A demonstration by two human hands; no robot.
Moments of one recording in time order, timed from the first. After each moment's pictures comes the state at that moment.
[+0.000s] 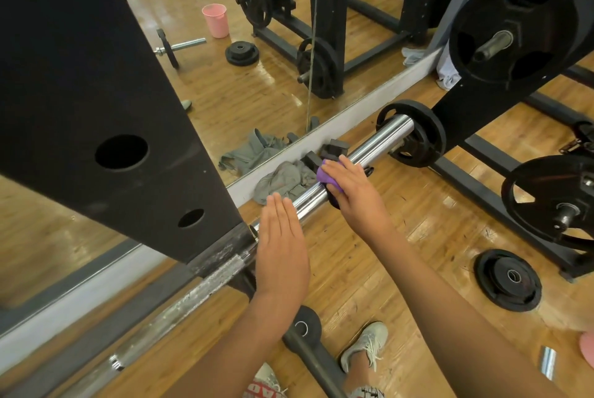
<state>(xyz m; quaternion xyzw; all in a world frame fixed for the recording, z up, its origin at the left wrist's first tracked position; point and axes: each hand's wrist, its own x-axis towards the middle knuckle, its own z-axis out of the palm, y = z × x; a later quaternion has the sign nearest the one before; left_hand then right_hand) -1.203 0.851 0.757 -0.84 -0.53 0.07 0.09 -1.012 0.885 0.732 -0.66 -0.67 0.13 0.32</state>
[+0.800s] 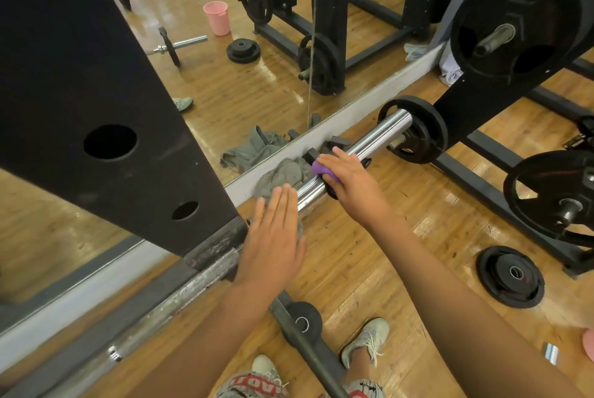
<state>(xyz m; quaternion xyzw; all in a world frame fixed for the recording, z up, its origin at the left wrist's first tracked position) -1.226 0.864 0.763 -0.89 -0.45 -0.06 0.01 -1.007 0.889 0.748 -0.65 -0.68 0.15 0.30</state>
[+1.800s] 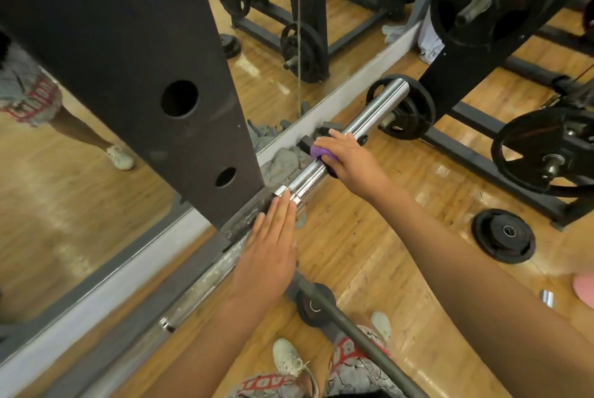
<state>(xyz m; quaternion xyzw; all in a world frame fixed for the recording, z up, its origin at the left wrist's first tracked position) -1.309 0.836 0.733 -0.92 -0.38 -0.07 -0.03 -1.054 0.874 0.767 -0.66 -0.68 0.15 0.27</state>
